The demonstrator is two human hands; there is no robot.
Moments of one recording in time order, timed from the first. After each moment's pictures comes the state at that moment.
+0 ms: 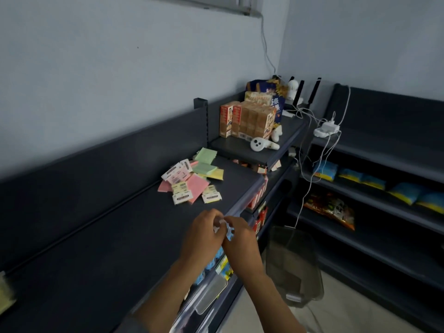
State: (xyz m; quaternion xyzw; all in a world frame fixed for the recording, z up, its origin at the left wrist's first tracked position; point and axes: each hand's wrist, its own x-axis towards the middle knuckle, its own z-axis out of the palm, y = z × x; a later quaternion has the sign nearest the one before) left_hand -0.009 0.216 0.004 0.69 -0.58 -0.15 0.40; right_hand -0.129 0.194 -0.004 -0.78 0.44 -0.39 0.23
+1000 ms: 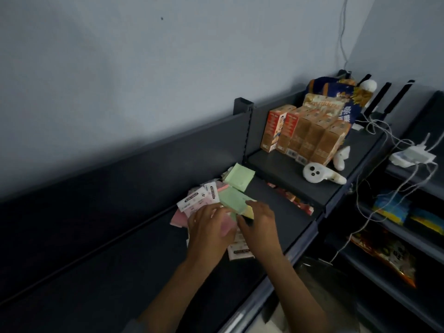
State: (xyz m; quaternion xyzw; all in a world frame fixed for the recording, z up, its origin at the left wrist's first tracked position) left_hand 0.112 0.041 -0.029 0.77 -0.53 -0.03 0.35; right_hand -0.012 -0.057 -0.037 -0.81 0.45 -0.28 0.23
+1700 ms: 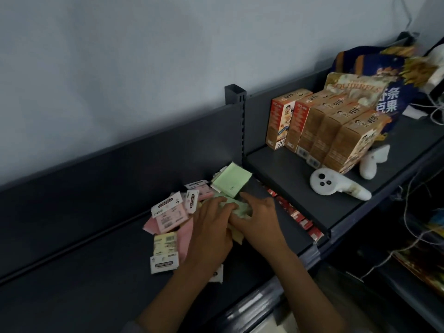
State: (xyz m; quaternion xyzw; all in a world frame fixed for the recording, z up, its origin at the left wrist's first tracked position) left_hand 0.055 -0.049 -0.018 0.82 -0.50 -0.01 0.28; right_hand -0.035 -0.164 -0.022 -0.85 0.28 -0.31 0.32
